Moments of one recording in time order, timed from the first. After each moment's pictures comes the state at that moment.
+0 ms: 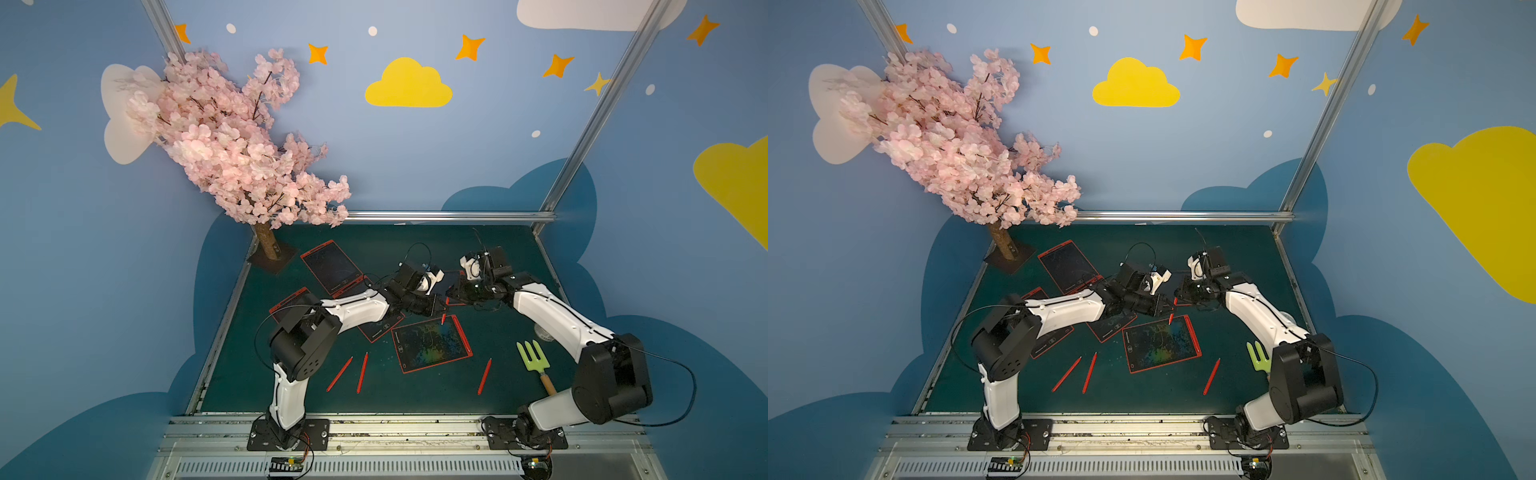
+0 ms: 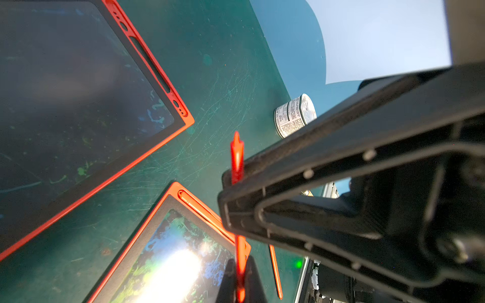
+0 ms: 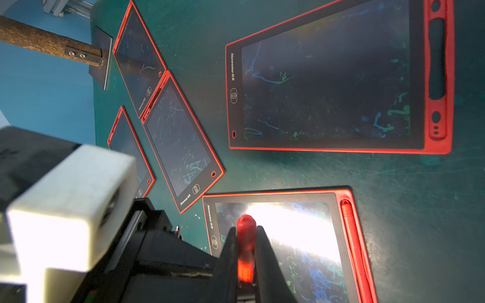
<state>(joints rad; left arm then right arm) -0.76 1.94 1.28 0.00 0.57 -0.57 0.36 1.49 1.08 -0.55 -0.39 0.51</state>
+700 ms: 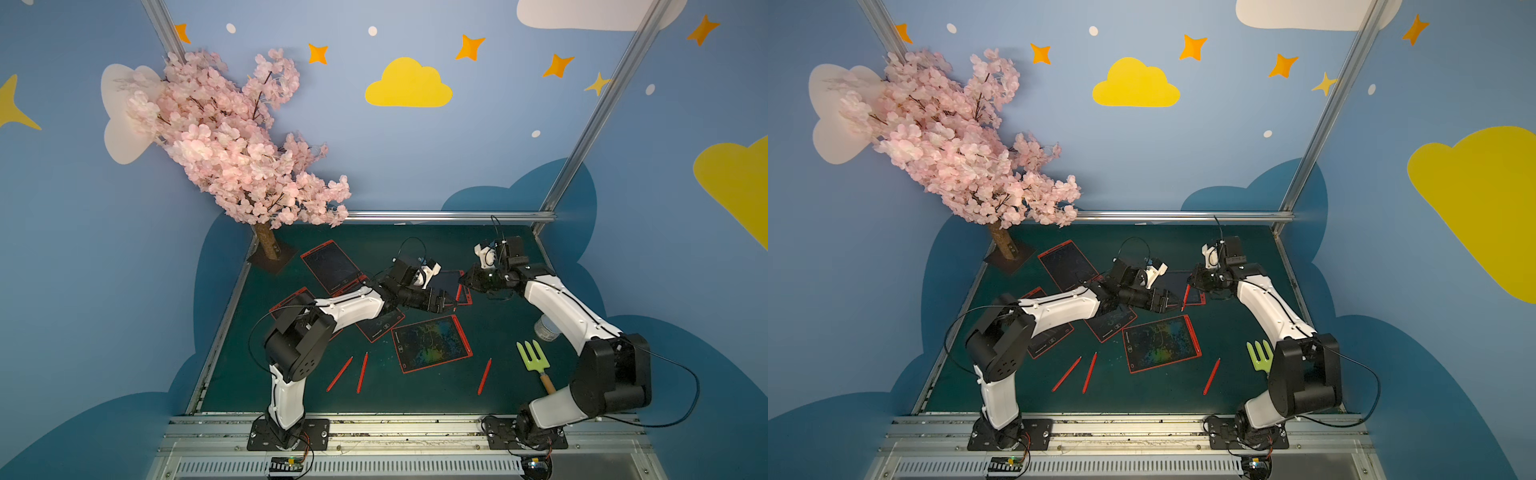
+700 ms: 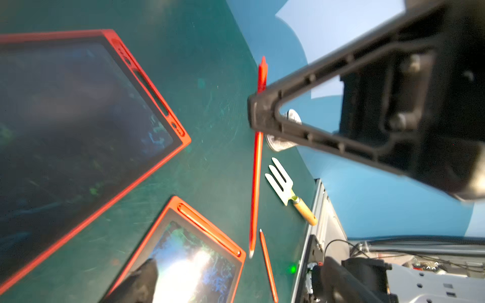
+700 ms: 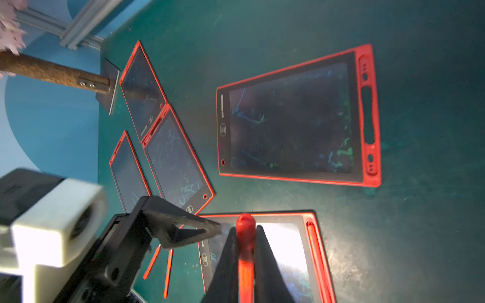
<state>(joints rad) -0.71 1.88 1.27 0.02 0.60 -0.54 0.21 1.53 1.20 -0.59 -0.44 0.39</state>
